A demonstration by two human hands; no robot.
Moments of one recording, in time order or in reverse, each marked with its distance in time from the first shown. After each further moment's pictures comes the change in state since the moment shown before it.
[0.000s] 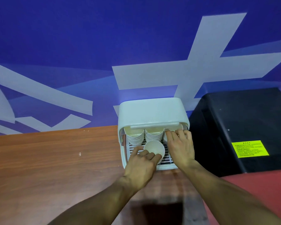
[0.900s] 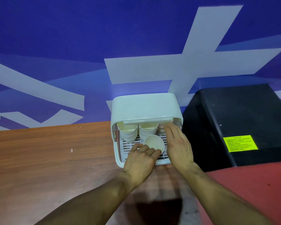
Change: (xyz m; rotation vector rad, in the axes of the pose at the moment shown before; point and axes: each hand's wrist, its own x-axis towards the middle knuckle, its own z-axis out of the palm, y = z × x) left_hand 0.011 0.013 0.008 -0.086 0.120 0.006; right_hand -0.016 0.003 -0.015 0.313 0.121 0.057
